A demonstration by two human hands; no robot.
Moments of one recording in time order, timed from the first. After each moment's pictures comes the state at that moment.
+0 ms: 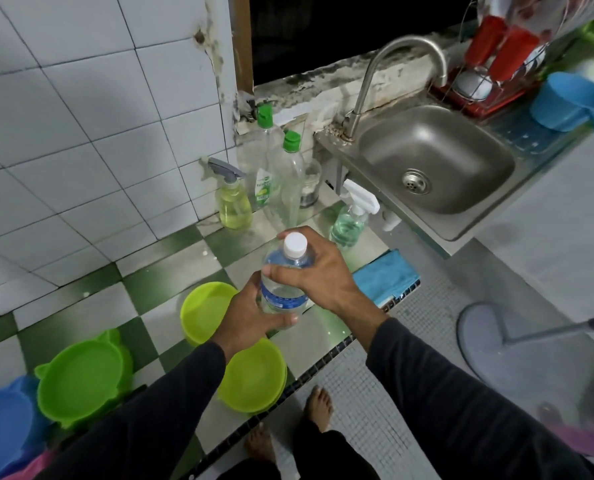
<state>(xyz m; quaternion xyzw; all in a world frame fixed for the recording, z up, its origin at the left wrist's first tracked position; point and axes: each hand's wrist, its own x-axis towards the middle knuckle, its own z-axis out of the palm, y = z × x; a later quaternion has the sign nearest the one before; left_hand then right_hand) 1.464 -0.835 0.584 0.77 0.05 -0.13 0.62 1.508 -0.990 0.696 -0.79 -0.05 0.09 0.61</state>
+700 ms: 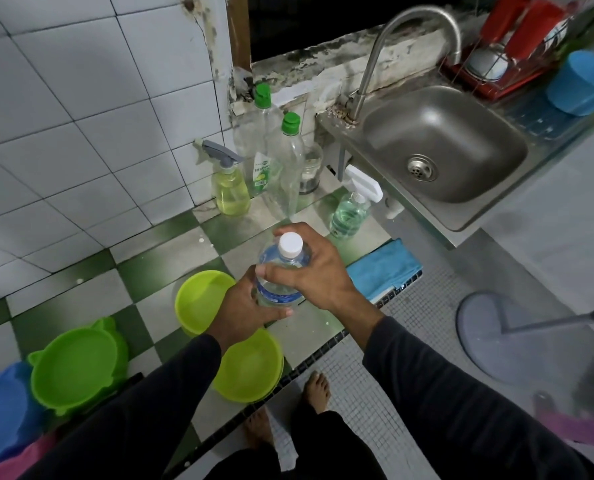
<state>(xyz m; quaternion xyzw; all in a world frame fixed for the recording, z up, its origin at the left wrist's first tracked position) 1.466 -0.832 0.561 0.77 0.05 -0.14 0.62 1.507 -0.994 0.674 -0.78 -0.08 0.08 0.62</state>
